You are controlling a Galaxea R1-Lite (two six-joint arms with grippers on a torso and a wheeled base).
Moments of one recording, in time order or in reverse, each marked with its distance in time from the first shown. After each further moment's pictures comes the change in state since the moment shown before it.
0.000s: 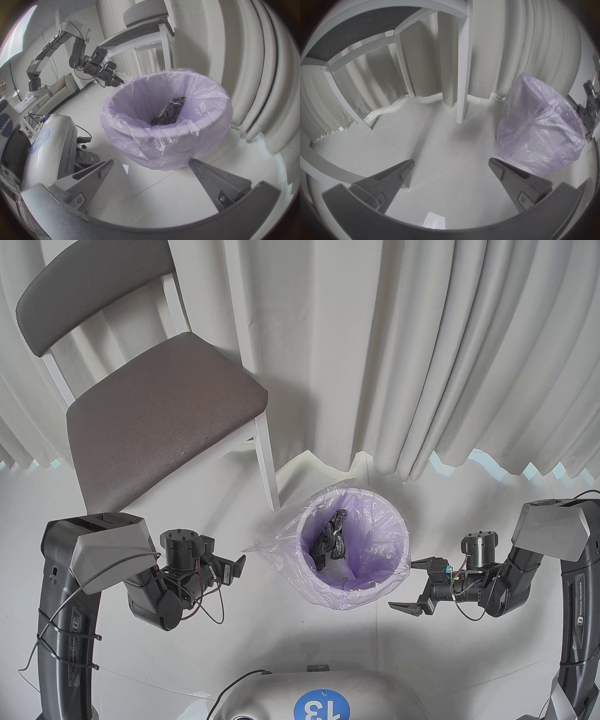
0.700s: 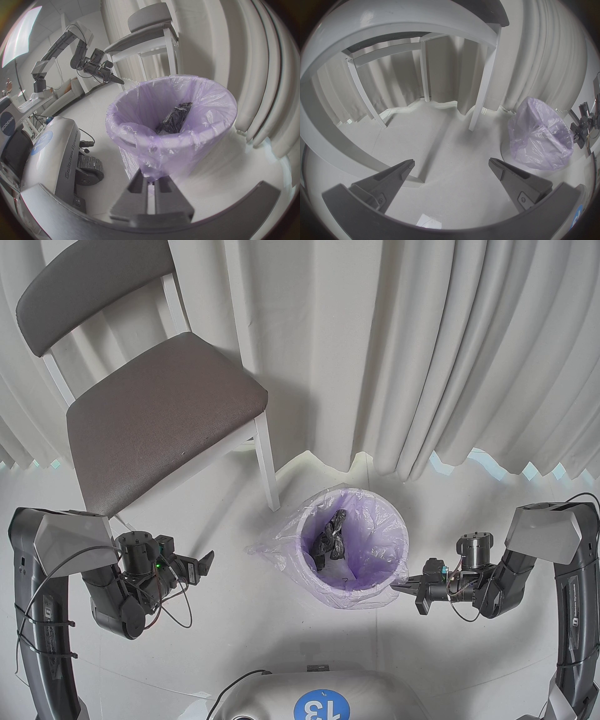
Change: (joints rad) left arm 0.121 -0.121 0.262 -0.198 -0.099 -0.060; right arm 0.009 0.048 -0.047 -0.035 0.068 0.023
